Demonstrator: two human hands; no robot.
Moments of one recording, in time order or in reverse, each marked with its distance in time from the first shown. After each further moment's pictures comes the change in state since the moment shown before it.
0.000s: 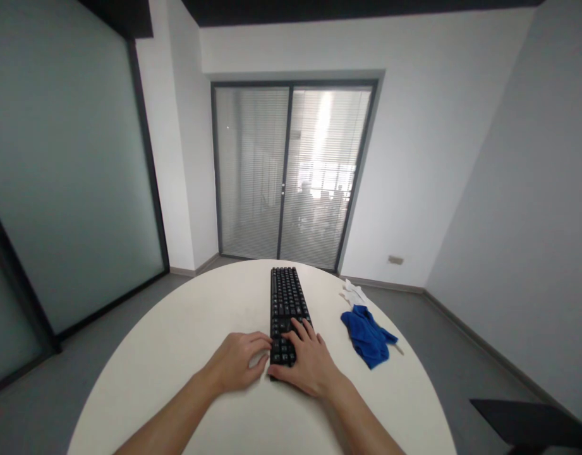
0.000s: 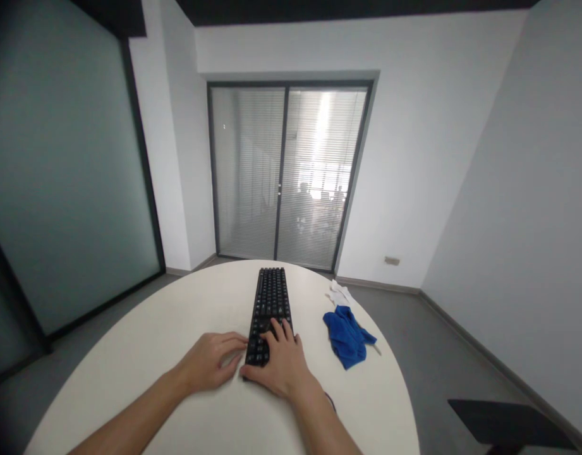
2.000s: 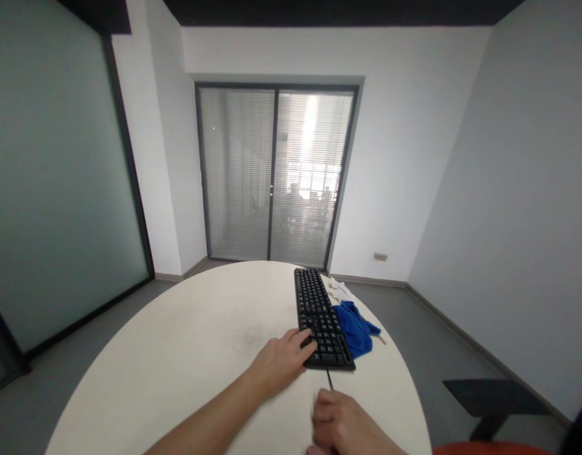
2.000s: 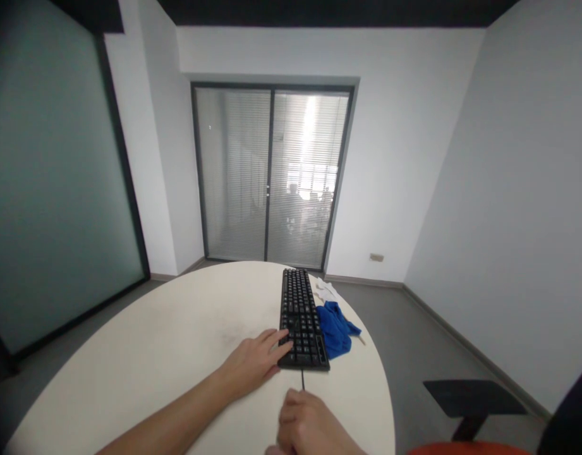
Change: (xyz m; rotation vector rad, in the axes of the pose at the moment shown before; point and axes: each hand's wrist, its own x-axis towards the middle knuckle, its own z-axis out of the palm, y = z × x) left_hand 0.063 0.073 0.040 0.256 -0.163 0.126; right_hand -0.104 0.056 0.013 -0.138 -0.080 -0.537
